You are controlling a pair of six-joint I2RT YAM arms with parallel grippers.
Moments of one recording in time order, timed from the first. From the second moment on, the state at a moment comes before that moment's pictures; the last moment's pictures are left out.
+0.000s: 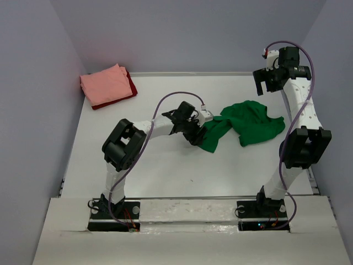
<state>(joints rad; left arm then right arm) -0.72 1.99 1.34 -0.23 0.46 0.15 -0.10 1.82 1.92 -0.94 -0.03 -0.34</state>
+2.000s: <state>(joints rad) -0.45 1.53 1.19 -0.27 0.22 0.27 -0.08 1.84 1.82 -1.00 -0.13 -0.34</state>
